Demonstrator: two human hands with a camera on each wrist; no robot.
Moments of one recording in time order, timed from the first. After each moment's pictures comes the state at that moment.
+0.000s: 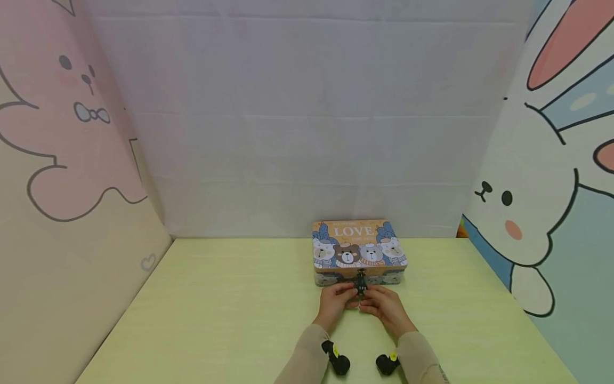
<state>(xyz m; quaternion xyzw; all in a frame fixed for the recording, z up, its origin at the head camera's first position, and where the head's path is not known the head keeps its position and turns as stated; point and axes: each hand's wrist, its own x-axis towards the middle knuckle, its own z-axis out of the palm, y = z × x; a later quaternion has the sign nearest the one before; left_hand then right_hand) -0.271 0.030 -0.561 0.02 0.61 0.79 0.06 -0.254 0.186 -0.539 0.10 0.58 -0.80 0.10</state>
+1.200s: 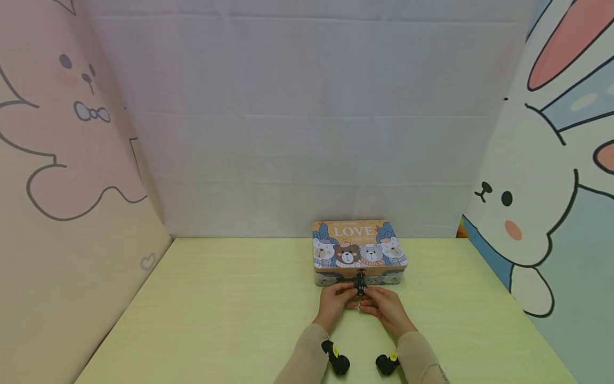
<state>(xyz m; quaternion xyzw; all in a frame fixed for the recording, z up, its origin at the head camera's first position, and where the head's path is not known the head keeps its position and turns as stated) -0.271 0.031 -0.560 0.02 0.62 0.79 0.05 -0.255 0.186 -0.542 0.10 0.59 -0.79 0.09</state>
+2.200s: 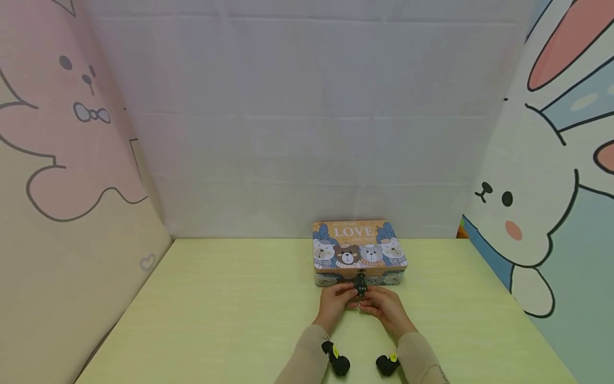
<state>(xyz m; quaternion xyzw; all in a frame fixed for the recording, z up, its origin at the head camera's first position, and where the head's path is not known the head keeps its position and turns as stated) -0.270 0.031 -0.561 0.02 0.61 0.79 0.05 -0.255 0.188 -0.540 0.10 0.57 -0.81 0.10</state>
